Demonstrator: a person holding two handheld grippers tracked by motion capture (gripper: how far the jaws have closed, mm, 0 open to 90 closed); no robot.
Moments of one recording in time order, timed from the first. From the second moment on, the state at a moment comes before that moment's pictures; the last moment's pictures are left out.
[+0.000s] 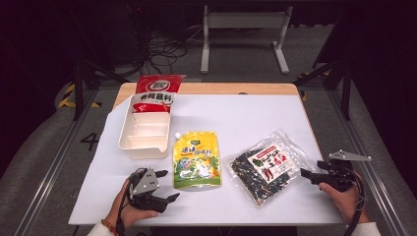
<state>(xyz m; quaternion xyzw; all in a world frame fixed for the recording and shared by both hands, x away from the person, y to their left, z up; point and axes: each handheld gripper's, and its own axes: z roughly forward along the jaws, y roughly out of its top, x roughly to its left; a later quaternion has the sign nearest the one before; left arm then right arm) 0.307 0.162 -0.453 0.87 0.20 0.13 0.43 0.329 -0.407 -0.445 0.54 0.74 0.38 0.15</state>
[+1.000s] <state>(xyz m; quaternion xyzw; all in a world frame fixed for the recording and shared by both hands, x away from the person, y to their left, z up) 0.307 0.135 -0.451 0.88 0.17 0.11 0.43 0.320 -0.397 -0.435 0.58 0.72 0.37 0.12</state>
